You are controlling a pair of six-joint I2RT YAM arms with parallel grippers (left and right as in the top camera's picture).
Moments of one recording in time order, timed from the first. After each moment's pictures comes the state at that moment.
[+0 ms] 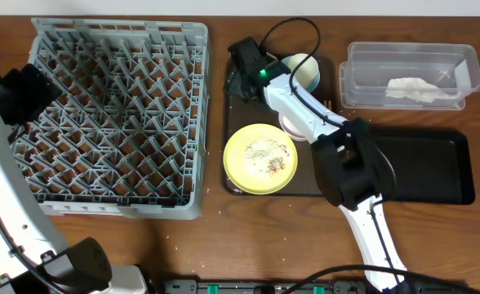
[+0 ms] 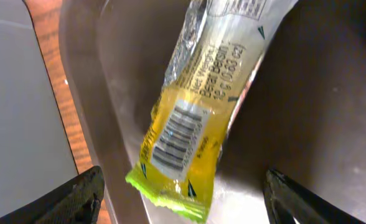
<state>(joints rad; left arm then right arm) 0.49 1.64 1.97 -1.46 0.04 -0.36 0.55 2.46 2.05 -0.66 0.05 0.98</state>
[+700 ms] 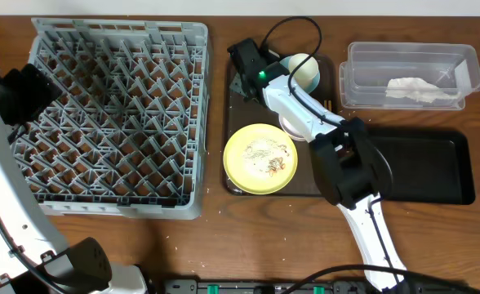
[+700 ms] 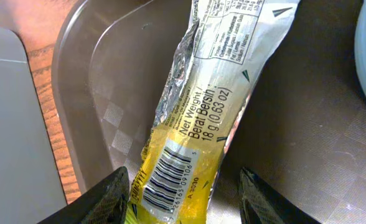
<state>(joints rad) 0.49 1.64 1.97 -1.46 0.04 -0.36 0.55 2.48 2.05 -0.62 0.13 0.98</state>
